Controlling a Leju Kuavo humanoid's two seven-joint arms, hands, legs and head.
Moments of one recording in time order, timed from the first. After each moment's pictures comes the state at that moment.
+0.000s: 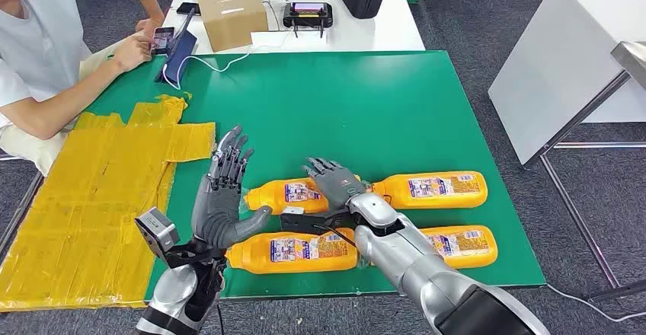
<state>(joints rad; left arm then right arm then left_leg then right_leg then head) -0.15 -0.12 -0.37 -1.47 0.07 -0.04 -0.49 -0.68 0.15 0.72 -0.51 0.96 -0.17 -0.05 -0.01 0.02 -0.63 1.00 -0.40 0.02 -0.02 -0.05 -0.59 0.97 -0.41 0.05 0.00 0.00</state>
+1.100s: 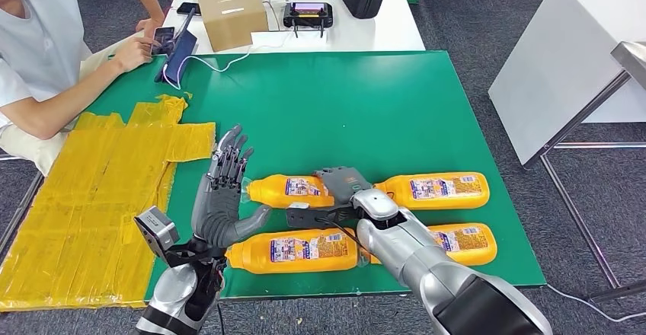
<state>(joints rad) -0.15 -0.12 -0.37 -1.47 0.08 -0.04 -0.49 -0.73 0.16 0.72 -0.43 0.99 -0.12 0.00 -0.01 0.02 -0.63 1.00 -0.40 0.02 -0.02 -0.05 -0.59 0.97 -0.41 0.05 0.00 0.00</state>
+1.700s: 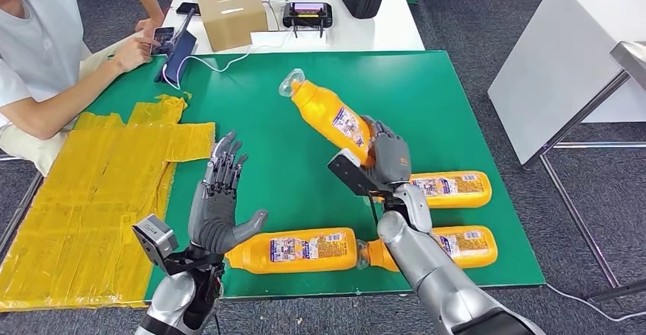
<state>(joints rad) -0.11 -0.12 -0.37 -1.50 0.04 0.00 -0.49 -0.55 0.11 0.36 -0.77 0.71 -0.58 -0.16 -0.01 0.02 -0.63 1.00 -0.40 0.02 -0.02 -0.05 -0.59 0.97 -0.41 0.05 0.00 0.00</state>
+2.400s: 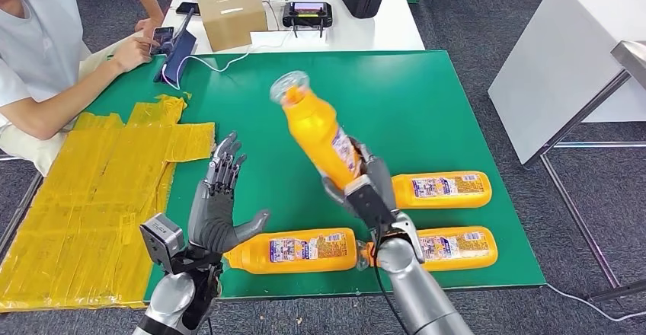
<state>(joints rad) -0.11 -0.10 -0.37 -1.51 -0.03 0.04 -0.45 -0.28 0.15 0.35 -1.16 0.40 -0.25 -0.37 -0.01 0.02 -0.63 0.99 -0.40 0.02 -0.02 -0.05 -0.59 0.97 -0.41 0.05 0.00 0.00</state>
